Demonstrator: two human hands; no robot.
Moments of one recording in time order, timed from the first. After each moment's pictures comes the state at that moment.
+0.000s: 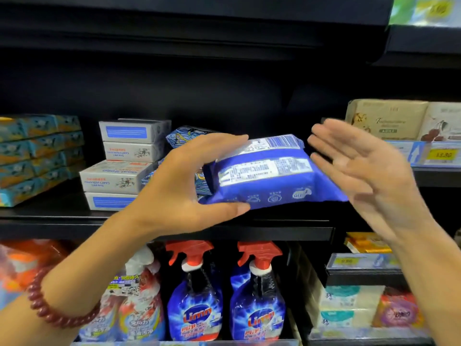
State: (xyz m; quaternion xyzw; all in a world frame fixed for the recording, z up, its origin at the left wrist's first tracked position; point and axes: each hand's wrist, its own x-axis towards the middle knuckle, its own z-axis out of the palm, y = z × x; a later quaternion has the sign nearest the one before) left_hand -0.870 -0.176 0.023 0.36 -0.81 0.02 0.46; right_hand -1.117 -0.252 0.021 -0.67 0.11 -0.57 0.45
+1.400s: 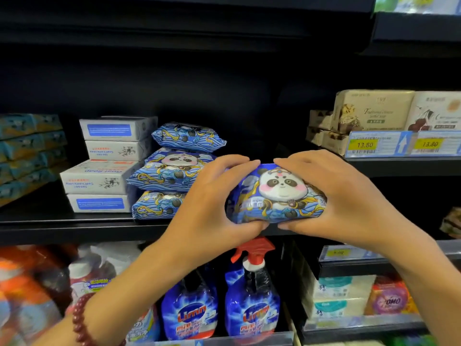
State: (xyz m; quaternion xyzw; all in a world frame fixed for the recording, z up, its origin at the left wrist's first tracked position) left_hand -0.909 -0.197 -0.019 0.42 -0.77 0.05 0.48; right_hand -1.118 -0.240 0.009 -0.89 0.30 -0.33 -0.12
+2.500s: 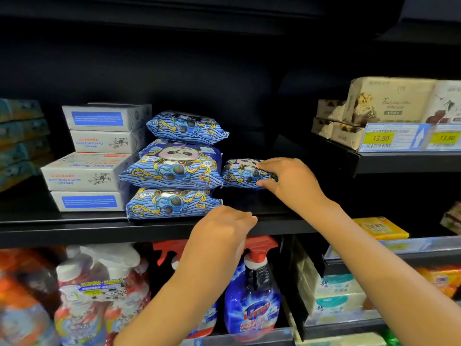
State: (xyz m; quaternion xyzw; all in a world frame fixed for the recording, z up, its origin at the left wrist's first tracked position) left_hand -0.908 -0.219 -0.077 0.46 -0.77 0.20 0.38; right_hand -1.051 -0.332 -0.020 -0.83 0.49 -0.26 -0.07
